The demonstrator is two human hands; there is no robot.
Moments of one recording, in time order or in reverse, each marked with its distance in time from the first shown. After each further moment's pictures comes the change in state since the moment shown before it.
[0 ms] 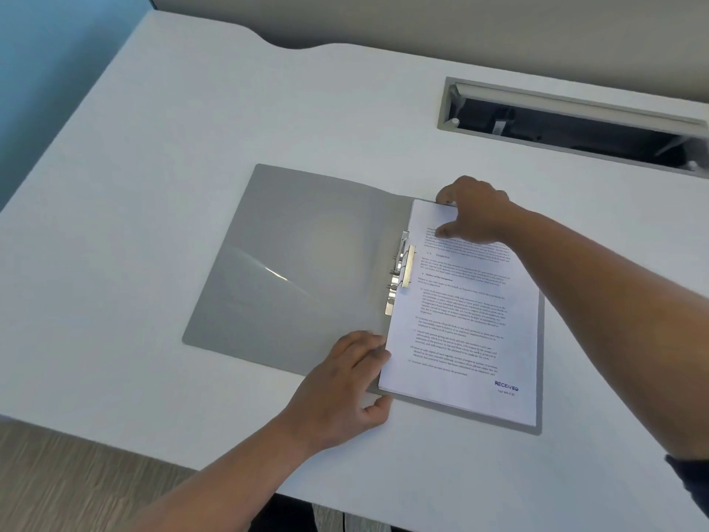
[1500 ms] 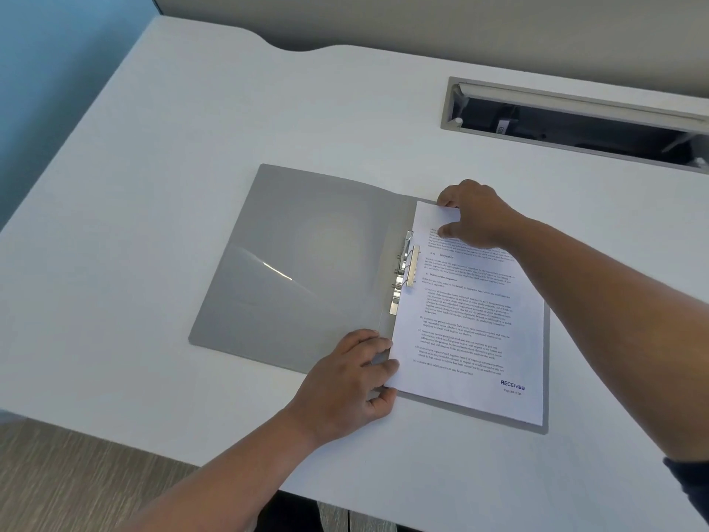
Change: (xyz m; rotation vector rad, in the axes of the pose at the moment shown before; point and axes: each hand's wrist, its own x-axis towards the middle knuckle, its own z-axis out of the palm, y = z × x) left_hand 0.003 -0.009 0.005 0.091 0.064 0.122; right_hand 0.012 0.011 0.022 0.154 0.065 -0.003
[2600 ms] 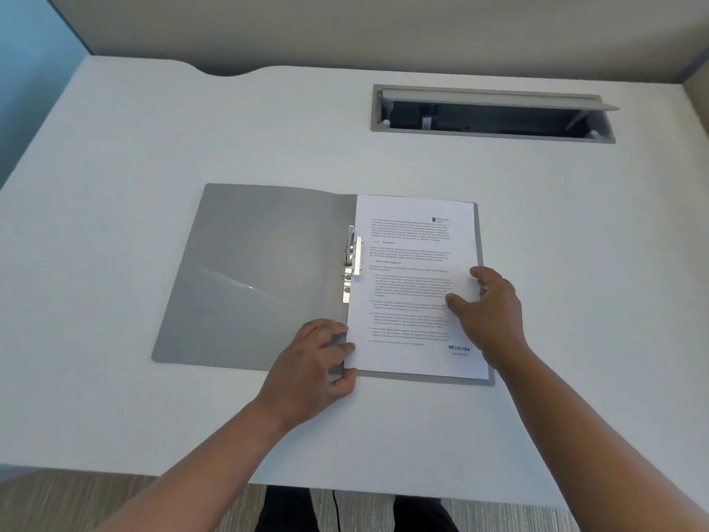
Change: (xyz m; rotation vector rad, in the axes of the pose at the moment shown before) left_hand 0.004 0.006 -0.005 -0.013 -0.047 -0.088; right_hand -0.201 0.024 0.062 0.626 0.400 0.586
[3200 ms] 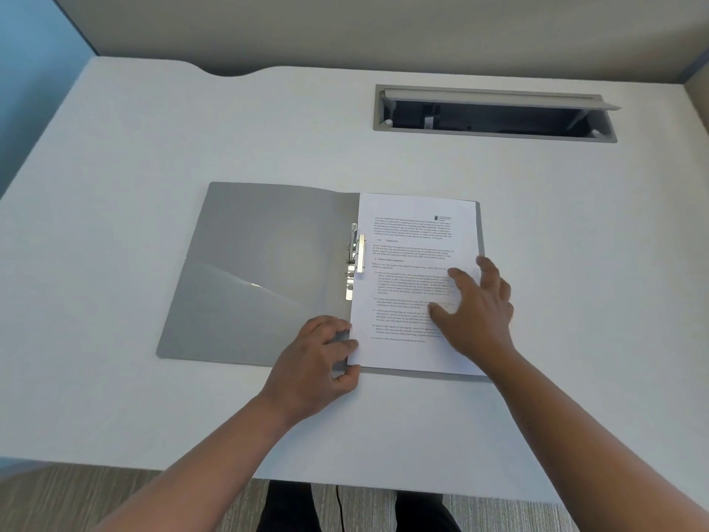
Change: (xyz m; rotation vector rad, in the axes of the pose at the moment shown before) left_hand 0.000 0.001 -0.001 -0.031 0.005 -0.006; right_hand -0.009 0.001 0.015 -0.409 -0.031 -0.224
